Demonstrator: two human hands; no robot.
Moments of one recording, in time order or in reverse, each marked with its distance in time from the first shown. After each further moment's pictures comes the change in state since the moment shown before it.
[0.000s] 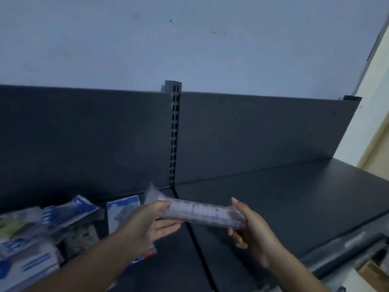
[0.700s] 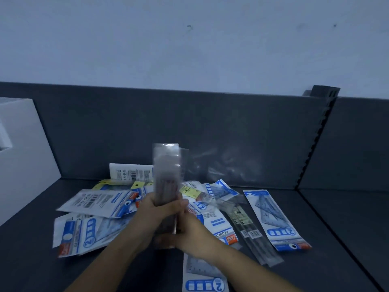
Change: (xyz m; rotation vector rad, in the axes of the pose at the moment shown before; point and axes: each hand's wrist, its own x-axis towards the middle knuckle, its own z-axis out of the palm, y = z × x) left_hand -0.137 0.043 -0.261 0.142 0.185 0.547; right_hand -0.047 0.063 0.383 -0.364 -0.926 -0.382
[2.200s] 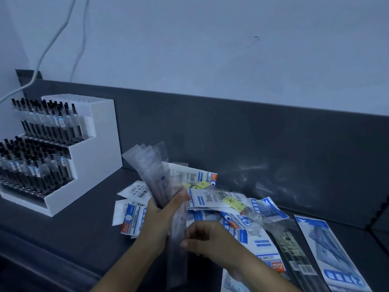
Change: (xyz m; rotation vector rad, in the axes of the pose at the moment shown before) left_hand -0.021 0.000 -0.042 -0.172 0.520 0.151; right_hand 0.015 -0.017 0.021 -0.002 -0.104 0.086
